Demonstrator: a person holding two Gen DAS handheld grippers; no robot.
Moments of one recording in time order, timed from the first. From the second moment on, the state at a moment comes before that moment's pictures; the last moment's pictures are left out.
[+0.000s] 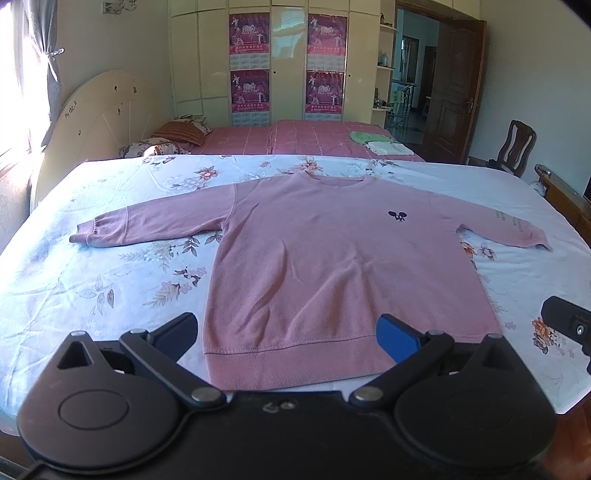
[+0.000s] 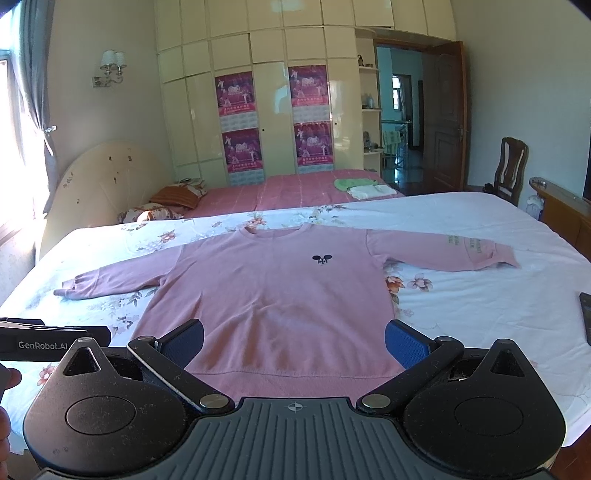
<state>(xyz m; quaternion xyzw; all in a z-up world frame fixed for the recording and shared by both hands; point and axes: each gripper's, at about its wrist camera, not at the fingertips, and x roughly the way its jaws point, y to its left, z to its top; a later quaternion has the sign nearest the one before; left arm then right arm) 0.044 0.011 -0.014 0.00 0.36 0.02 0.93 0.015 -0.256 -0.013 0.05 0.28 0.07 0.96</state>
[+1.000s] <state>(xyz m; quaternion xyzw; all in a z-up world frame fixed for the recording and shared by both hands) 0.123 -0.004 -0.034 0.01 0.37 0.02 0.93 0.095 -0.280 -0.034 0.05 0.30 0.04 0.95</state>
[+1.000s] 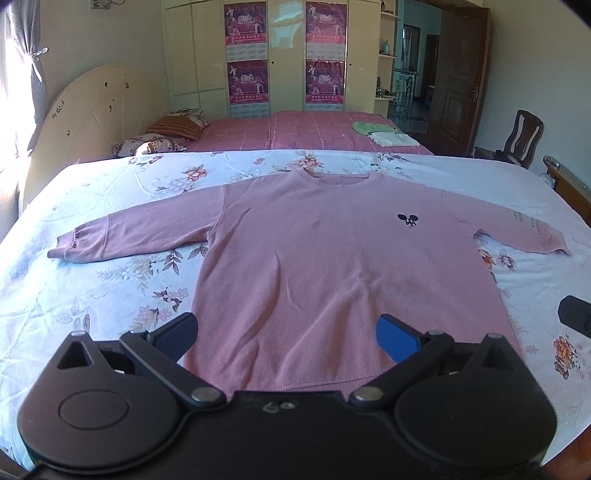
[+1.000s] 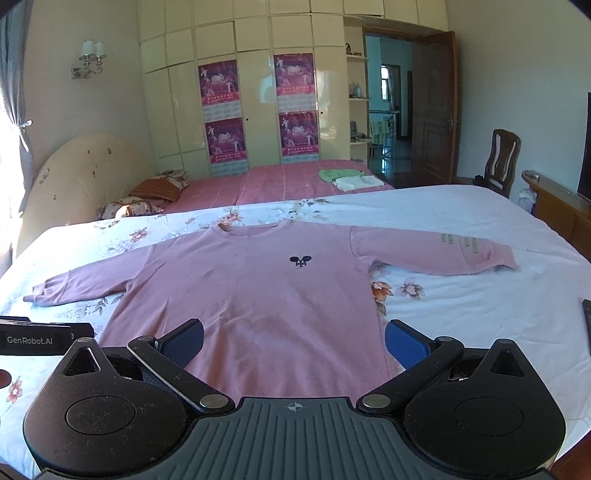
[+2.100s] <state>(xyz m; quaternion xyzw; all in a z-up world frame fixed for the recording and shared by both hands) 0.329 -0.107 -0.111 0.03 0.42 0.02 0.91 0.319 -0.478 -0.125 0.08 0.34 -0.06 0.94</state>
